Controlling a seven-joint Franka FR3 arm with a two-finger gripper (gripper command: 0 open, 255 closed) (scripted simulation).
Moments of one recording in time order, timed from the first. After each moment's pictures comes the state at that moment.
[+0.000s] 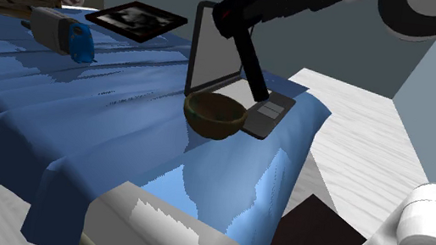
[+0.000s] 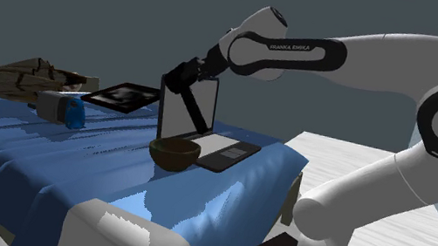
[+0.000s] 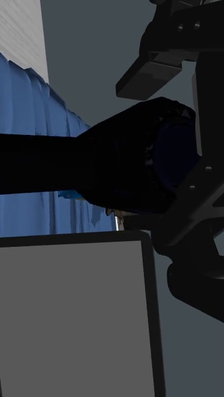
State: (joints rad) arm 0.07 -0.78 0.21 -2.41 0.22 2.62 -0.06
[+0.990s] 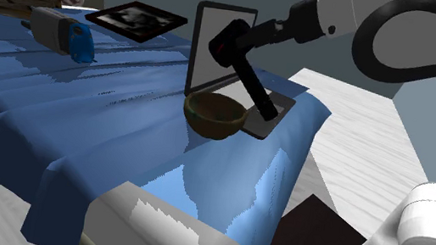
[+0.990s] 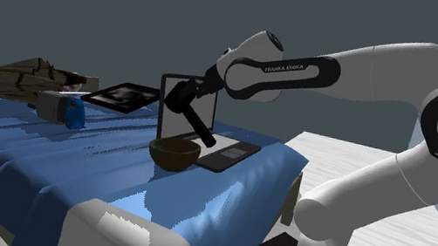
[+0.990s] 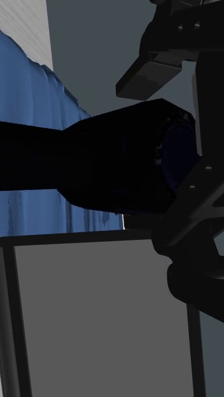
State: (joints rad) arm 0.09 -0.79 0.22 -2.57 0.24 2.76 -0.08
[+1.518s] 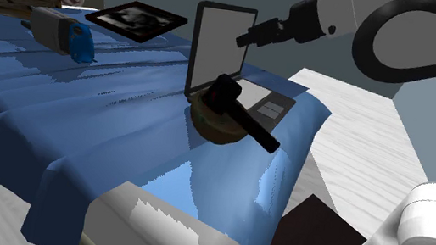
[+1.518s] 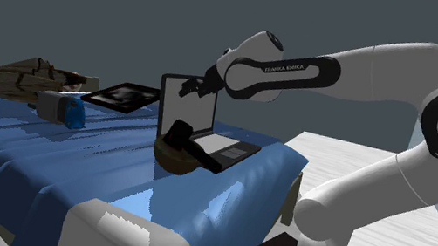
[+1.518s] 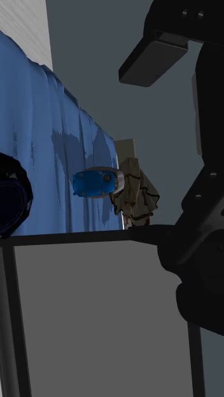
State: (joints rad) arm 0.10 -0.79 0.22 -2.57 0.24 2.76 -0.08
